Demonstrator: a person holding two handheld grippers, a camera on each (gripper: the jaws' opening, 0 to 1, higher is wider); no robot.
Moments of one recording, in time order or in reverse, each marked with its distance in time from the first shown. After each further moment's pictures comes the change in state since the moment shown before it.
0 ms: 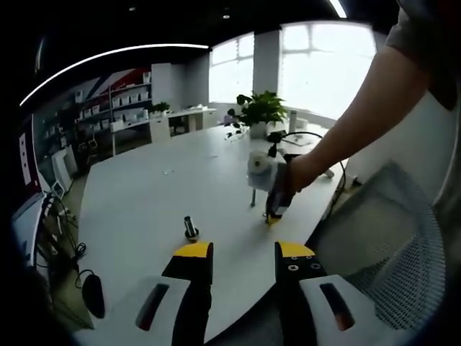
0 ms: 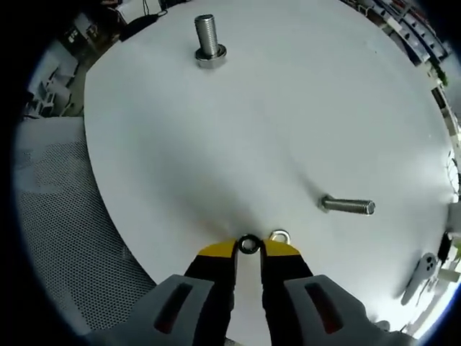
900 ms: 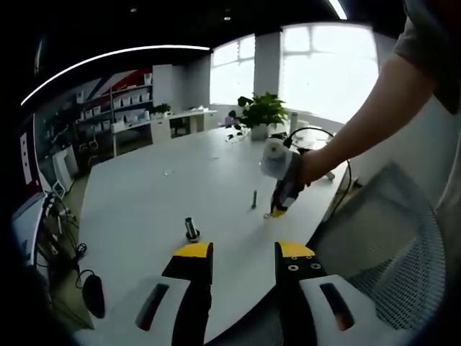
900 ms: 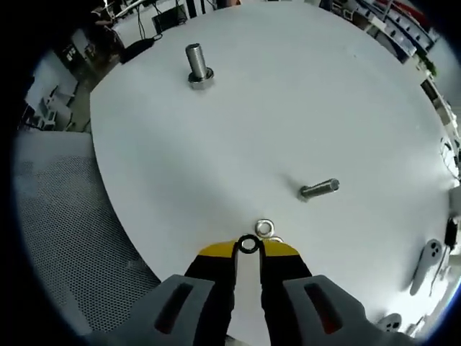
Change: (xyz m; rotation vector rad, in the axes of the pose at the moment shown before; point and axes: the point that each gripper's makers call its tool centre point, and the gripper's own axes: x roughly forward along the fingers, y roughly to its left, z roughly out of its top) left arm -0.001 0.000 0.001 -0.004 -0.003 0.001; right arm -0.027 -0.017 -0.001 0.088 -0.124 0.005
